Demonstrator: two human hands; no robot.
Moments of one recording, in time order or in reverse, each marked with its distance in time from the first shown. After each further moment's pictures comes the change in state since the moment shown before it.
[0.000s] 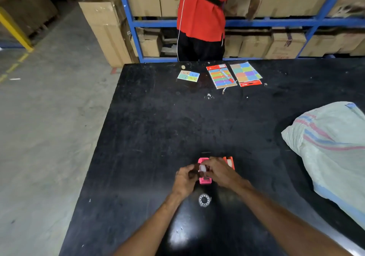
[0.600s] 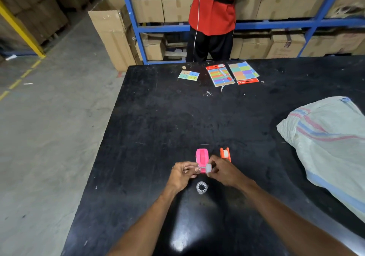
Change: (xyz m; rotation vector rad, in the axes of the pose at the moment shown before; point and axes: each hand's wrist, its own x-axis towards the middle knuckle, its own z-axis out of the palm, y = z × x) left_hand -0.045 0.007 0.003 -0.265 -0.025 -0.152; right_hand -0.062 0.016 0.014 0.161 0.002 0.119
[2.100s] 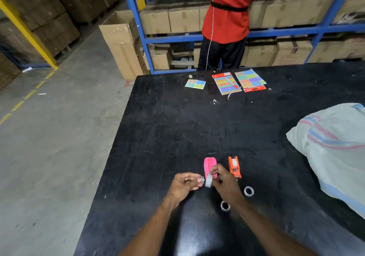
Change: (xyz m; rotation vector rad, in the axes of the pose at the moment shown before) left_hand -0.012 0.003 -0.023 -0.086 -0.022 -0.082; right_hand 0.002 -0.007 0.051 0.349 0.365 -0.013
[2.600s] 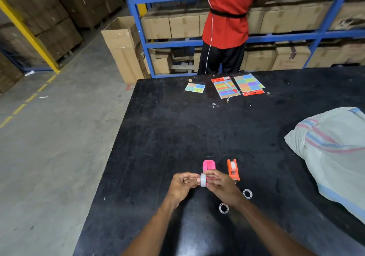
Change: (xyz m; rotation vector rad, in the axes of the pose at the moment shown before) left_hand -0.004 0.012 0.005 -0.010 0.044 0.073; right_hand -0.007 -0.020 -0.015 0.292 -0.274 0.084
